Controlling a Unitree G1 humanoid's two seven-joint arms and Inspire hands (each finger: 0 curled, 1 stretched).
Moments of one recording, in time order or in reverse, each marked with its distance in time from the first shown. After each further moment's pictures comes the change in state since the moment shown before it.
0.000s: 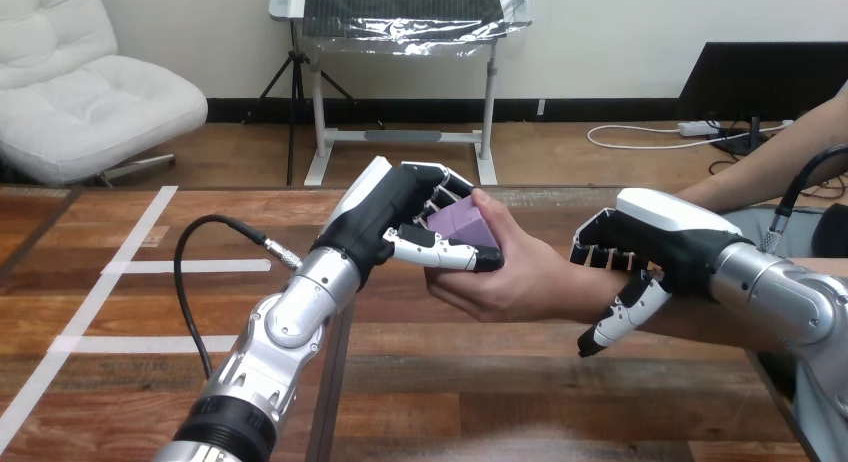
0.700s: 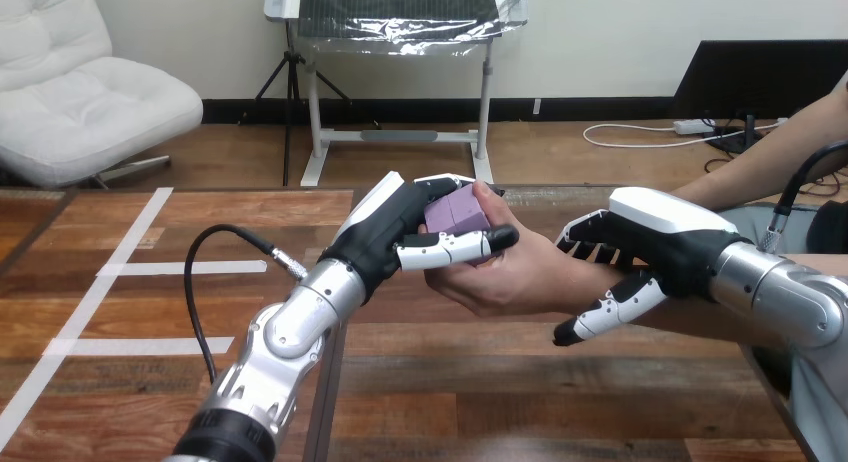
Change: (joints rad) left arm 0.043 0.009 0.002 -0.045 -0.021 -0.005 -0.057; right arm 0.007 -0.014 -0.007 0.000 0.000 -0.087 -0.001
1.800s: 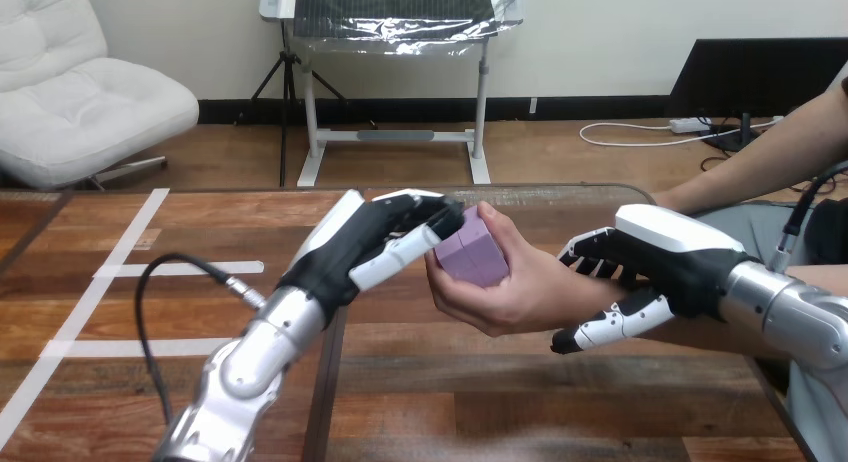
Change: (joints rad) left arm 0.157 0.087 0.008 -0.156 0.019 -0.027 0.041; right arm 0.056 -0.016 -0.022 0.000 0.015 -0.061 -0.010
